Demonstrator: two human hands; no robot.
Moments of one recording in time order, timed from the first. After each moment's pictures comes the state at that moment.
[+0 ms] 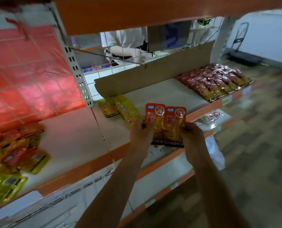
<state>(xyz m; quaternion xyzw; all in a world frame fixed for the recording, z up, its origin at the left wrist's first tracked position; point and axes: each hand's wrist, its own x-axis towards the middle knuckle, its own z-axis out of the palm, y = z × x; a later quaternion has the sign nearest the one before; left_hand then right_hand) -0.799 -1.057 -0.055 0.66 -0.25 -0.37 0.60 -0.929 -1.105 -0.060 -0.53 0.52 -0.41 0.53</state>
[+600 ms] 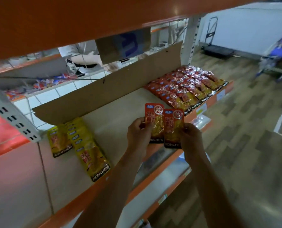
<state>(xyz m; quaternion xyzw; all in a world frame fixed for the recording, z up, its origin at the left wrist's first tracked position) -0.855 -1.225 -0.062 0.66 -0.31 -0.39 0.56 -0.990 -1.249 -0.069 -0.45 0.58 -0.46 0.50</state>
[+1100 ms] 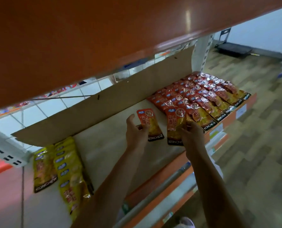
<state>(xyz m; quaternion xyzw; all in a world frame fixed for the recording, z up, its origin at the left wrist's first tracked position) -0.820 -1.351 -0.089 0.71 -0.29 -0.30 0.56 -0.969 -1.382 -0.079 -0.51 0.59 -0.44 0.44</state>
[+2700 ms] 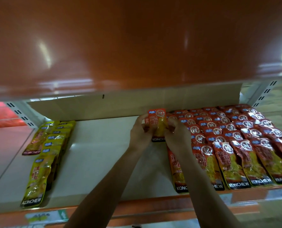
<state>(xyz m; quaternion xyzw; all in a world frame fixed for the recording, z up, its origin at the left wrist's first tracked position) -0.835 -1.456 -0.106 0.78 -0.24 -0.15 0.57 -0.935 -1.537 -0.082 -0.78 0.38 -0.22 0.44</state>
